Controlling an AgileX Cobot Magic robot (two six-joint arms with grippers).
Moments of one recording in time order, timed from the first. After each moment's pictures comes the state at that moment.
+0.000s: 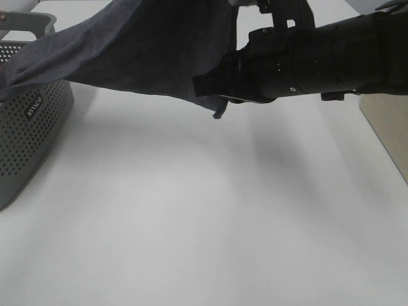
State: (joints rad) left arm -0.83 1.82 -2.06 0.35 0.79 0.05; right arm 0.59 1.52 -0.86 1.55 0.05 -1.47
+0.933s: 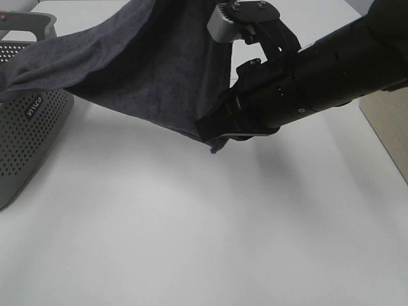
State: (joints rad) left arm -0.83 1.82 -2.06 0.34 0.82 0.05; right arm 0.58 1.52 -0.91 0.76 0.40 -0.74
